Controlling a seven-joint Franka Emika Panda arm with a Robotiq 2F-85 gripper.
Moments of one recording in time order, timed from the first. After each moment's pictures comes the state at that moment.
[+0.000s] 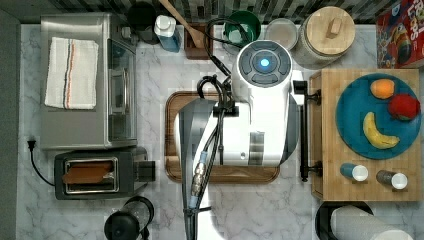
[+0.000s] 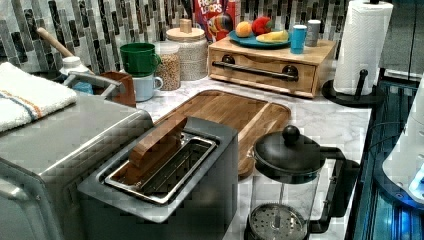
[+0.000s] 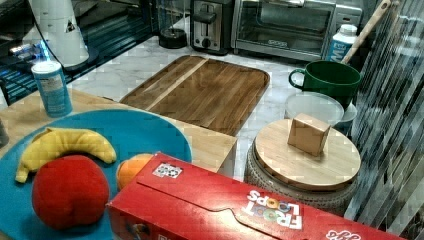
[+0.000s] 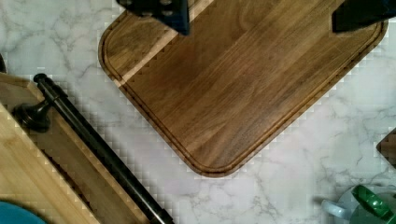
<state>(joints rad) -0.07 0.06 0.01 -1.85 -0.06 0.27 -0.07</state>
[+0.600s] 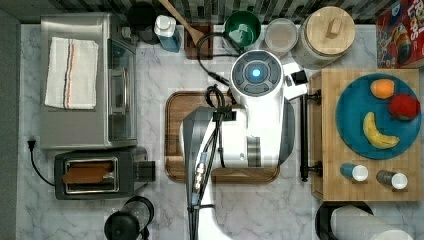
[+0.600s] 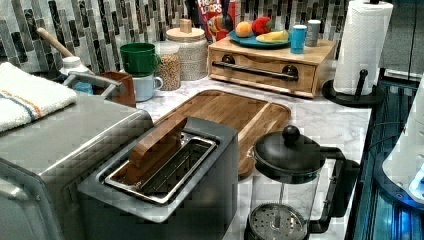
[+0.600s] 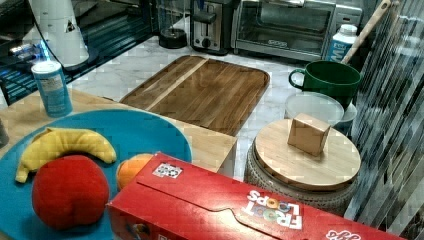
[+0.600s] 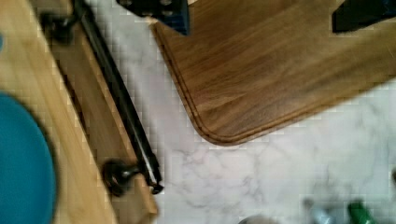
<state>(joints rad) -0.07 0.06 0.01 -1.95 -0.18 0.40 -0.42</state>
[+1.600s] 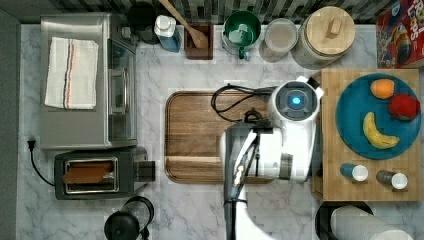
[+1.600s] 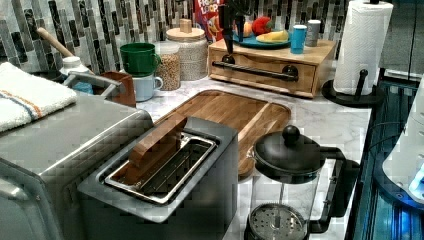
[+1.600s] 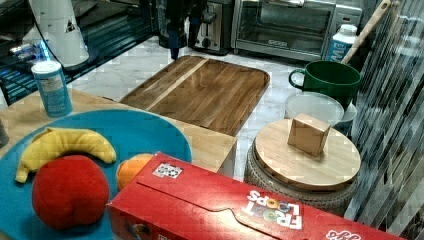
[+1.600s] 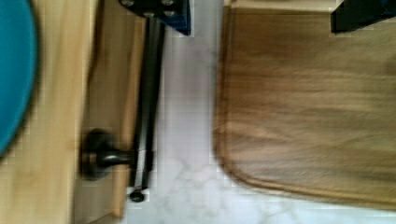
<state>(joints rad) -0.23 0.07 0.01 -2.13 -0.19 0.59 -0.99</state>
